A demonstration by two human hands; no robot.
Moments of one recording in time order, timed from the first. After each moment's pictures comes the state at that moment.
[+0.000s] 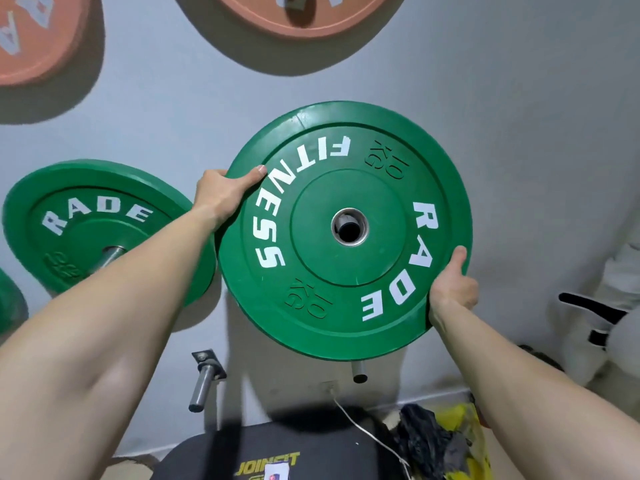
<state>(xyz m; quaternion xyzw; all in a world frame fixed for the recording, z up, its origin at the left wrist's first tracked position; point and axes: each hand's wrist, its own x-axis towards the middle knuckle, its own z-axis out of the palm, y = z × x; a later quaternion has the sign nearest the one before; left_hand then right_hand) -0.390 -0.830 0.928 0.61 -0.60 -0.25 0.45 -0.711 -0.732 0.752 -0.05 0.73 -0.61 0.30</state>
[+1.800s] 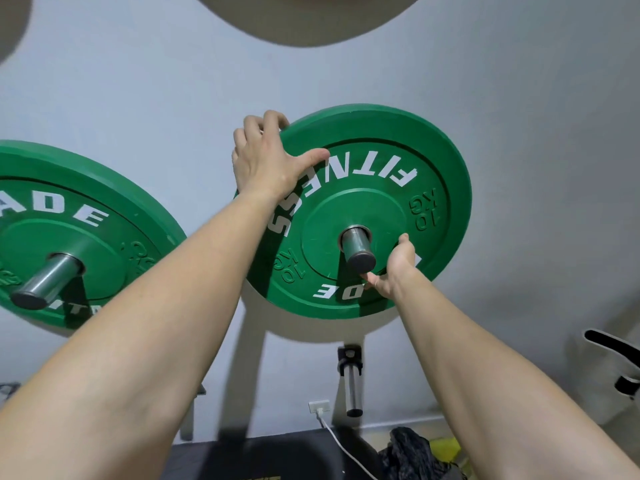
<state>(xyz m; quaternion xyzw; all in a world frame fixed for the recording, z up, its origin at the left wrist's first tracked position) -0.479 -0.965 0.917 0.60 -0.68 0.06 0.41 -0.662 -0.901 0.787 0.01 0.52 -0.60 0.61</state>
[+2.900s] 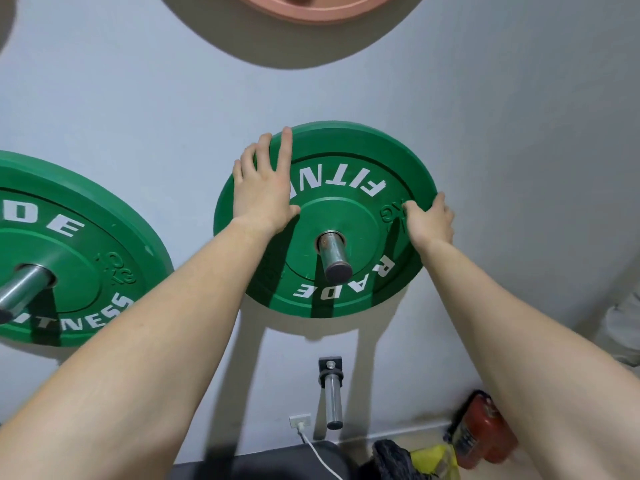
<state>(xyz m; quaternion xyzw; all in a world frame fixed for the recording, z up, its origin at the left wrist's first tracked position) -0.493 -0.956 0.889 0.58 -0.75 0.22 0.24 -0.752 -0.911 0.837 -0.37 0.75 -0.51 0.21</state>
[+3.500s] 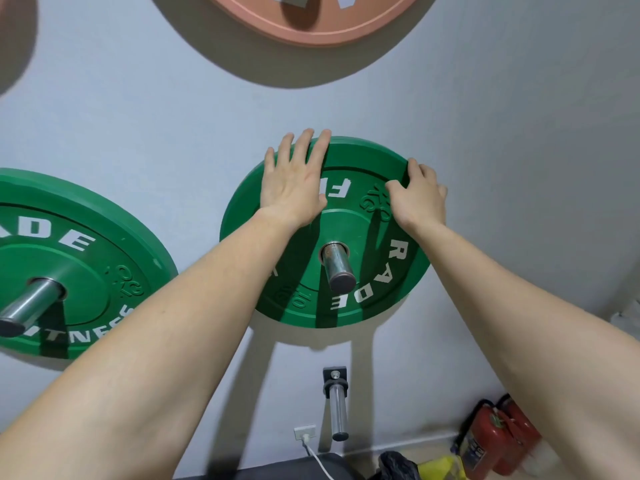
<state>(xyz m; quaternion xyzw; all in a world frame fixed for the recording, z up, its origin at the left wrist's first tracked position) -0.525 -0.952 0.922 0.51 -0.79 0.26 0.23 -0.728 -0.910 0.897 -0.53 0.72 -0.45 0.06</state>
